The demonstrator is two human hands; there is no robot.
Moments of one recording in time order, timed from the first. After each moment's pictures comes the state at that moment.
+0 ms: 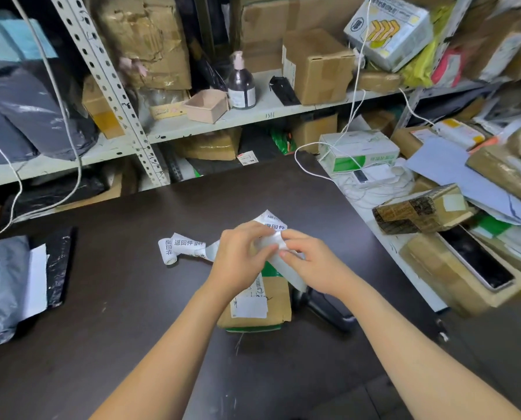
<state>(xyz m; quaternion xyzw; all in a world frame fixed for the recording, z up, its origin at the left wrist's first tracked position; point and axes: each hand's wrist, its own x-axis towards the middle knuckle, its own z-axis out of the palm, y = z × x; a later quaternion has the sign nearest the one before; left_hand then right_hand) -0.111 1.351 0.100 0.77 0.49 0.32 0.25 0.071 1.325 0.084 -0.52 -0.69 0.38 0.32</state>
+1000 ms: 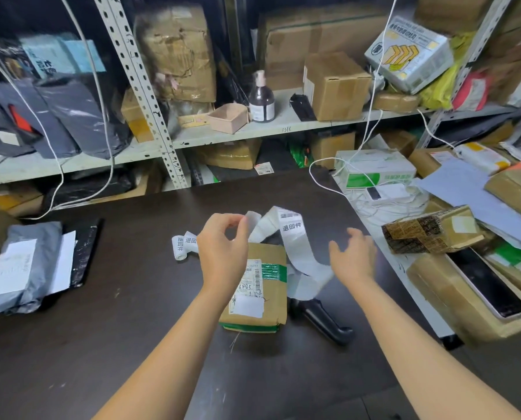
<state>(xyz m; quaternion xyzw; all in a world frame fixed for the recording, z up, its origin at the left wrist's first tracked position) -0.099 1.325 0.124 0.56 0.61 0.52 0.19 0.122 1.329 0.083 -0.80 -0.47 0.24 0.28</state>
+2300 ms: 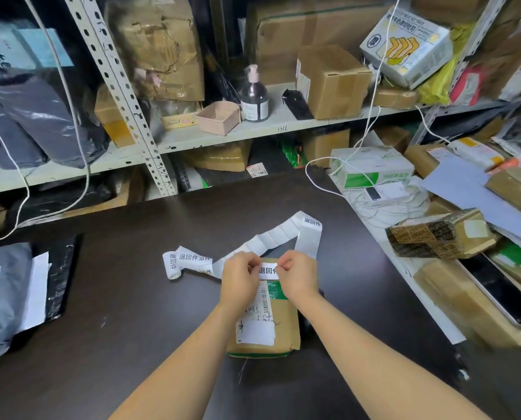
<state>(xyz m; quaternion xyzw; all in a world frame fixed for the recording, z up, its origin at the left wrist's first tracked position) -0.113 1.392 0.015 0.65 0.63 0.29 0.30 0.017 1.378 0.030 -0.76 -0.49 0.31 0.29</state>
